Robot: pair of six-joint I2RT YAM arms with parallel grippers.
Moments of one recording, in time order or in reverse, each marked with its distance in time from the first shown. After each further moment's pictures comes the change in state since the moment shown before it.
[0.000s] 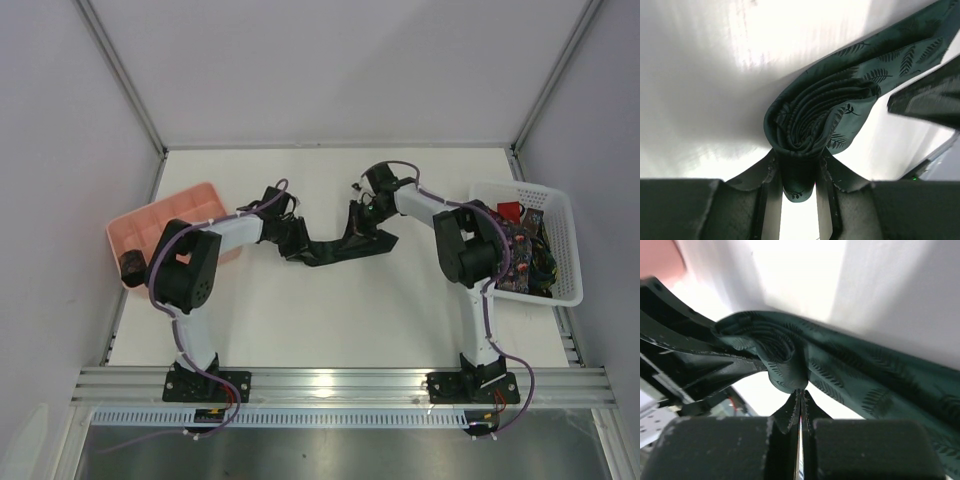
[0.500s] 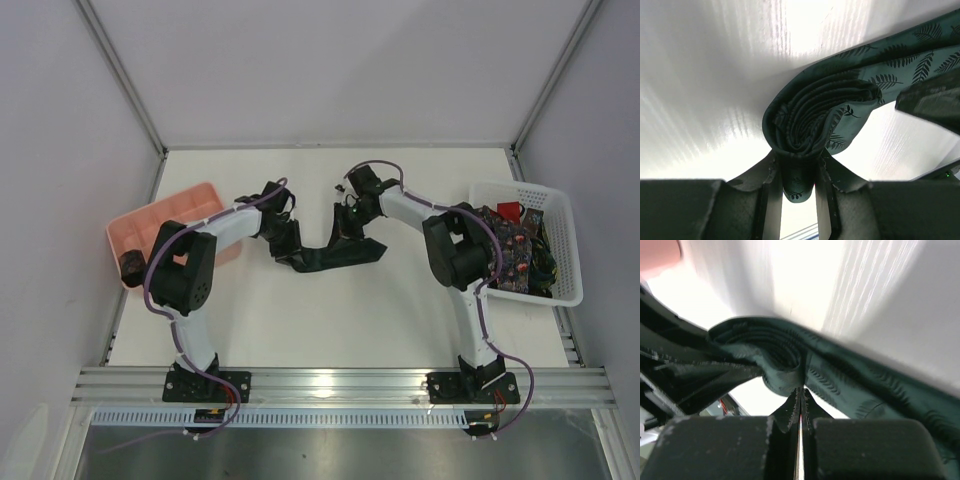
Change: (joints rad) left arm 0.009 -0.027 0.096 -0.309 -0.108 0.119; right arm 0.124 -0.002 0.046 -0.008 0.095 0.004
